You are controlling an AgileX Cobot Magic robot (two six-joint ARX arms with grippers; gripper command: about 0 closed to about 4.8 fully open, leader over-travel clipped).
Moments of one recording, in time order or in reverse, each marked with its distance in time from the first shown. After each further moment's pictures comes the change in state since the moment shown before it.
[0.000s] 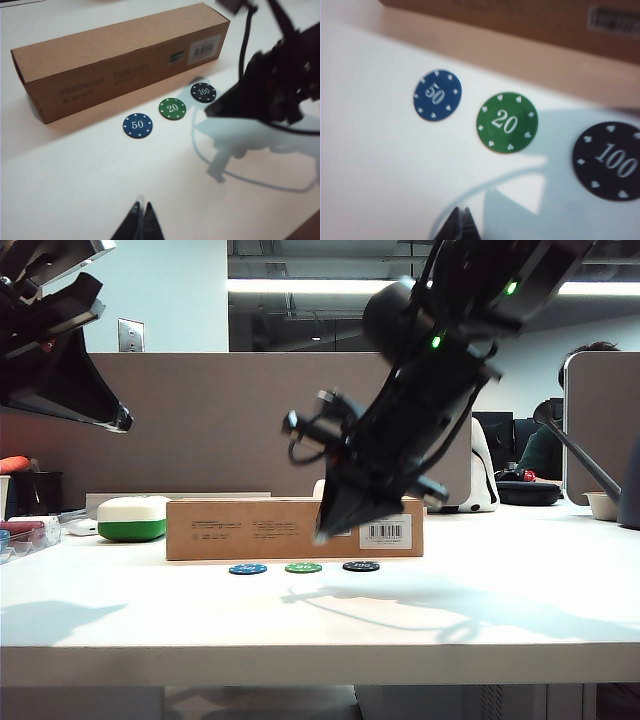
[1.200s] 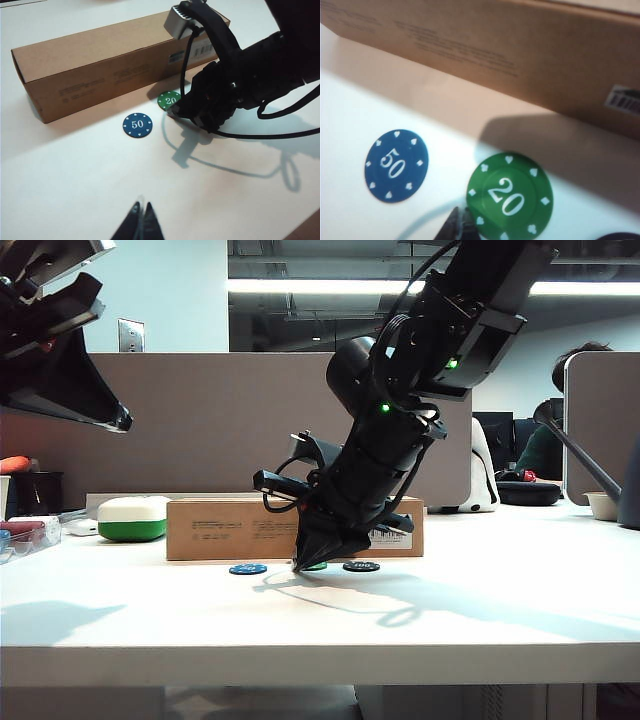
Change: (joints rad) left arm 0.000 0.000 0.000 0.000 0.000 0.000; right arm 0.013 0.199 0.132 0.097 0.087 -0.024
